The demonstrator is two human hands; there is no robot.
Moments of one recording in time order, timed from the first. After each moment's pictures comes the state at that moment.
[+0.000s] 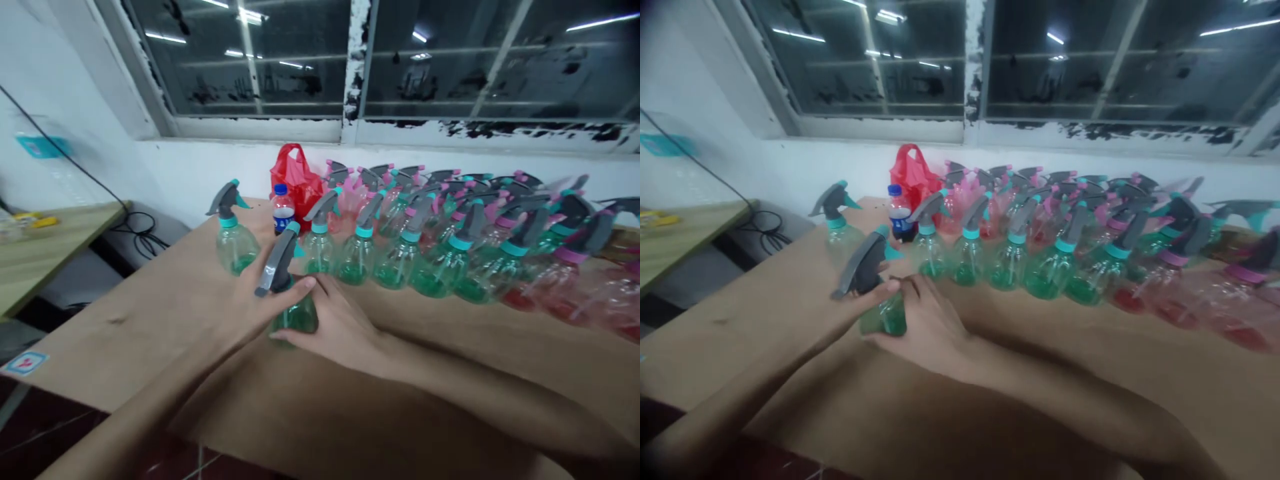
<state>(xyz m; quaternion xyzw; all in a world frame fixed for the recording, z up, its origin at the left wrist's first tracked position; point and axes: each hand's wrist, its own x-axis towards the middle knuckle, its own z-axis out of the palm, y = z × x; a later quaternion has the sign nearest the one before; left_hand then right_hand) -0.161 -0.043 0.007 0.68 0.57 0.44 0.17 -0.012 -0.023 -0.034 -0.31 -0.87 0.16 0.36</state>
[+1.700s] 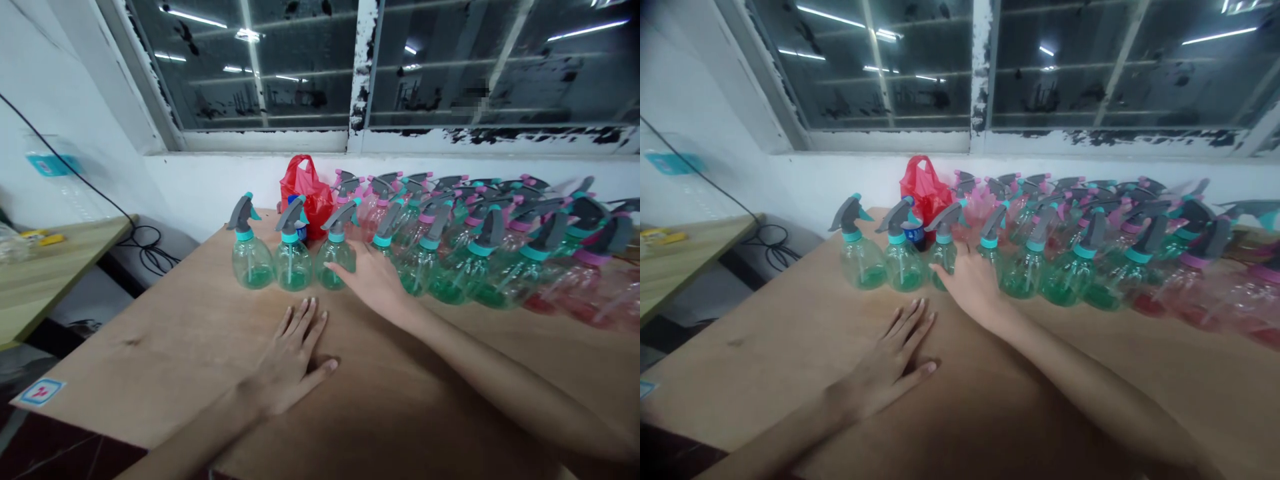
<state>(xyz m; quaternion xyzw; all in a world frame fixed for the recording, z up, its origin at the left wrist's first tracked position) -0.185 -0.064 -0.069 0.85 0.53 0.07 0.05 -0.015 0.044 -0.016 -0.52 -0.79 0.01 0.33</state>
